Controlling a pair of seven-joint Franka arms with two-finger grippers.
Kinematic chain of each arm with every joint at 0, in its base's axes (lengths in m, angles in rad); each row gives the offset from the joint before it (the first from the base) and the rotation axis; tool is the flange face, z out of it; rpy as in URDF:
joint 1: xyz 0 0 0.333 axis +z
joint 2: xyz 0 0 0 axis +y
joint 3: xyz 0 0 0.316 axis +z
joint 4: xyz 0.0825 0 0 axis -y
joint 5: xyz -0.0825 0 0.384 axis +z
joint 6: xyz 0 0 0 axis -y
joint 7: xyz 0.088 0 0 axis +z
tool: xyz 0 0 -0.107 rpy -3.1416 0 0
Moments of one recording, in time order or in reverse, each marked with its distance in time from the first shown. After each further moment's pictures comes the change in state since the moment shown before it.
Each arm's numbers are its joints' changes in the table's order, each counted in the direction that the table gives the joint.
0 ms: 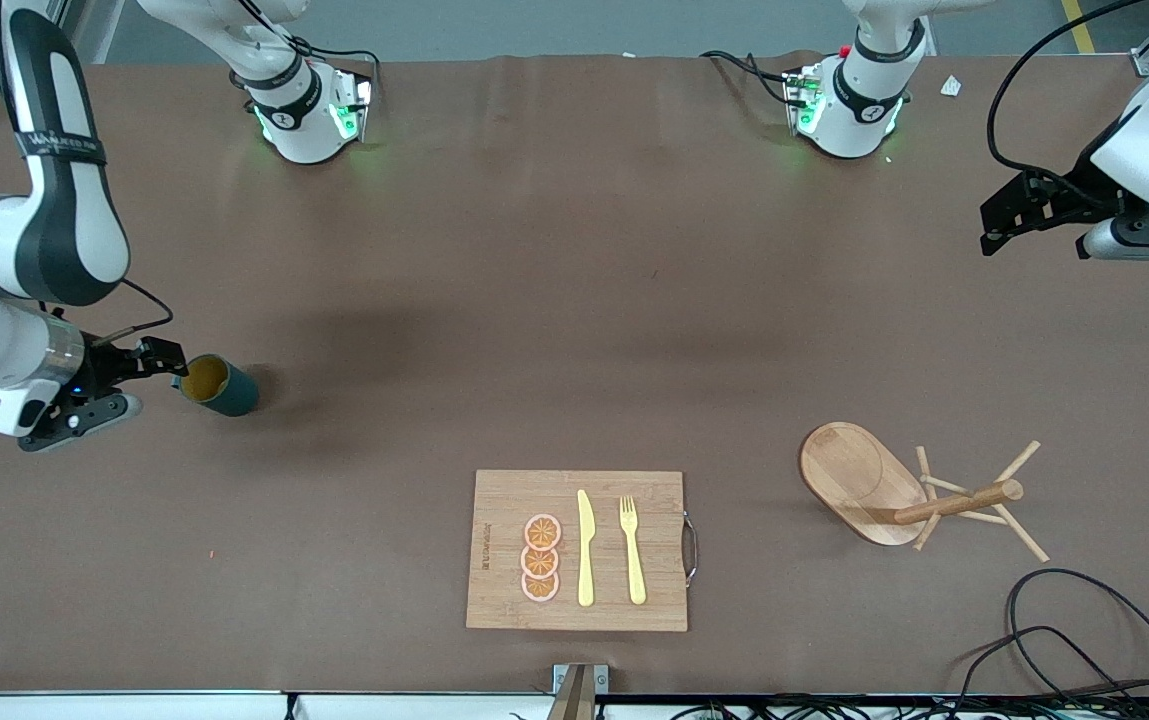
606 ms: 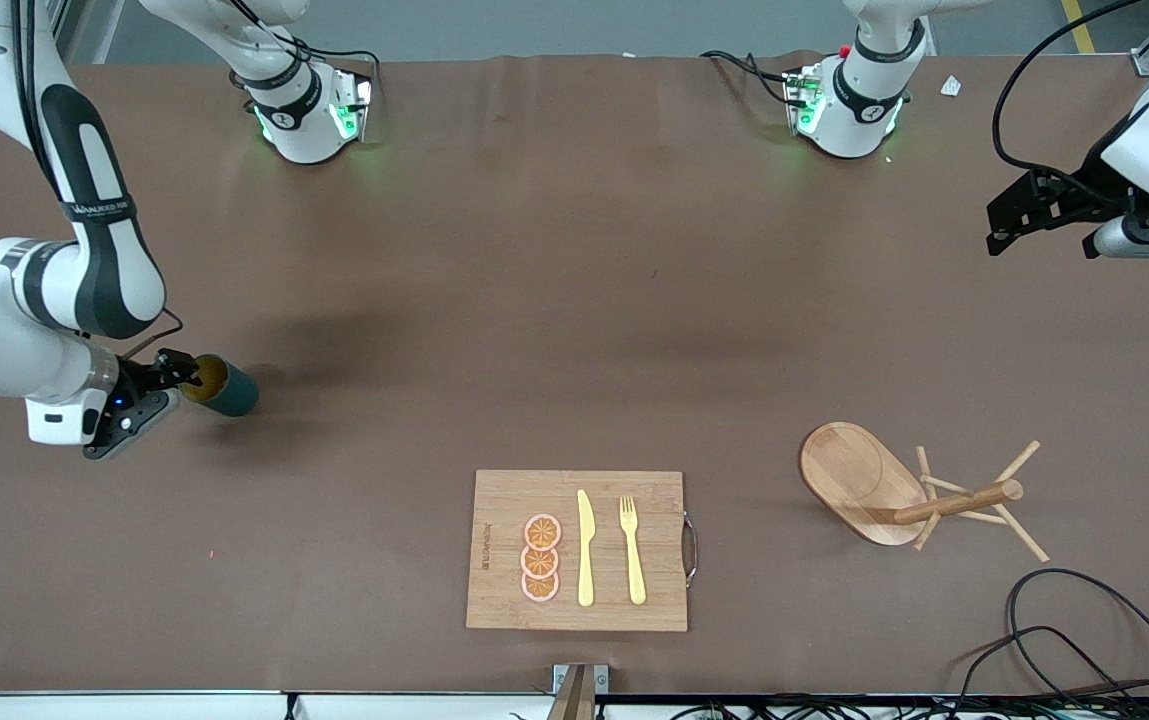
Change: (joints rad) left arm 0.003 0.000 0.001 0.011 0.000 0.000 0.000; right arm -0.044 0.095 -0.001 -0.123 0.000 0.256 0.325
